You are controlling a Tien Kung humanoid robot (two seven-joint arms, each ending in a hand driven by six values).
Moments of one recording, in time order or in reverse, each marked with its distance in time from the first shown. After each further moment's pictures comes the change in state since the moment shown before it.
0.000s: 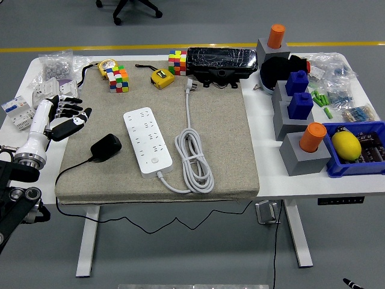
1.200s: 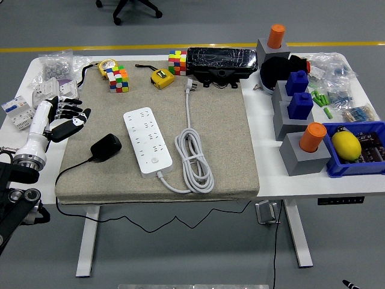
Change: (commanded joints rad) left arm 0.008 -0.002 -0.009 -0.008 -0.007 0.001 -0.010; right arm -0.002 0.000 -0.005 -0.003 0.003 0.004 -0.004
